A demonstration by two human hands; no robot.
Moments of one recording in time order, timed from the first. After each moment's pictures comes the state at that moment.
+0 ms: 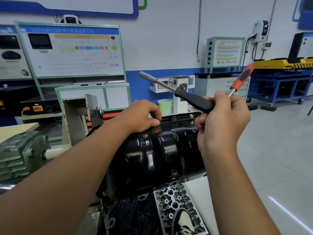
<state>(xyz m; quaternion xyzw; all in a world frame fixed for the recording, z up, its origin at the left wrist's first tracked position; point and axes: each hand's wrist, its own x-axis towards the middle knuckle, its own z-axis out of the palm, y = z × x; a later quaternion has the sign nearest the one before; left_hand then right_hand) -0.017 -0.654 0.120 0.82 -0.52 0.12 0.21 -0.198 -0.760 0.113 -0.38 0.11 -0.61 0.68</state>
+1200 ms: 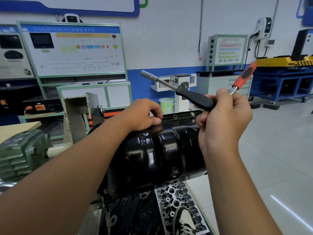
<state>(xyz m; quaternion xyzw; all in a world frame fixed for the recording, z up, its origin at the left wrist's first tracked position) -0.018 -0.657 0.120 0.83 -0.51 0.08 0.22 -0.199 -0.761 0.112 -0.37 0.11 -0.62 0.68</state>
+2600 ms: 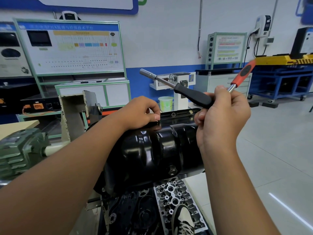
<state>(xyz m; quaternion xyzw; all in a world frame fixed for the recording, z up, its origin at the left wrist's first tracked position) -0.026 -0.651 0.121 0.82 -0.51 0.06 0.27 -0.200 -0.761 0.111 -0.37 0.11 -0.62 0.68</state>
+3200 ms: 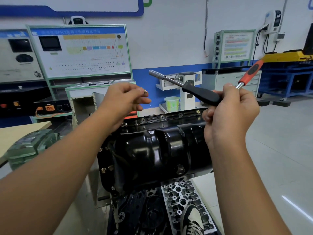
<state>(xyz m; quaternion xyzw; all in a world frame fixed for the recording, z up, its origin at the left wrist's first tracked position) -0.043 -0.610 0.140 0.66 -0.34 0.00 0.67 -0.196 -0.766 0.116 -0.36 0.12 -0.61 0.70</state>
